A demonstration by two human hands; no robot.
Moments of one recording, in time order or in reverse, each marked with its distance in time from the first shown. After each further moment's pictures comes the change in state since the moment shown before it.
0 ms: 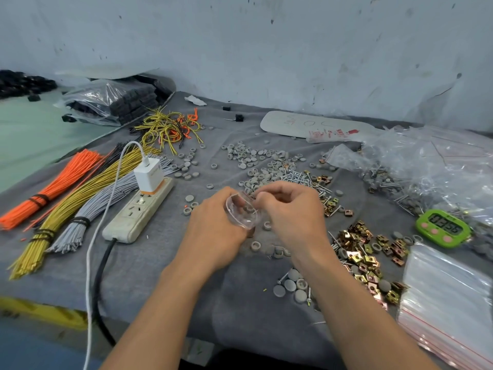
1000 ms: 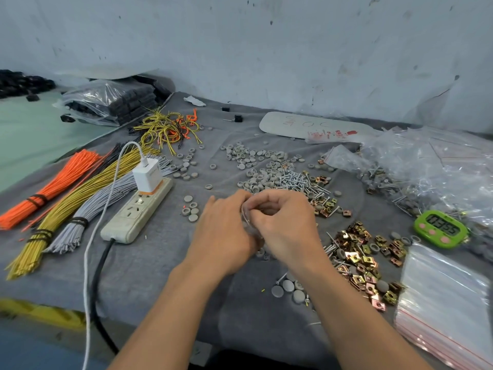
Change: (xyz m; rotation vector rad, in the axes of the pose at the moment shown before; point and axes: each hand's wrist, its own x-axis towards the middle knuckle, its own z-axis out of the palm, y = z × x) left_hand -0.004 0.017 0.007 0.145 -0.053 0.094; right_hand -0.008 0.004 0.007 -0.015 -0.105 -0.040
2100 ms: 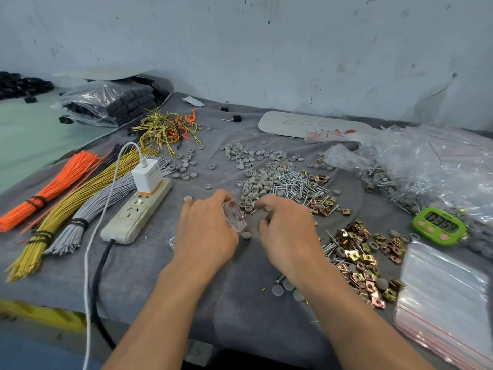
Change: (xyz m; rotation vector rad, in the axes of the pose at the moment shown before) left_hand 0.000 -0.018 -0.003 0.126 0.137 -0.089; right_hand -0.006 0.004 -0.008 -0.607 -0.043 0.012
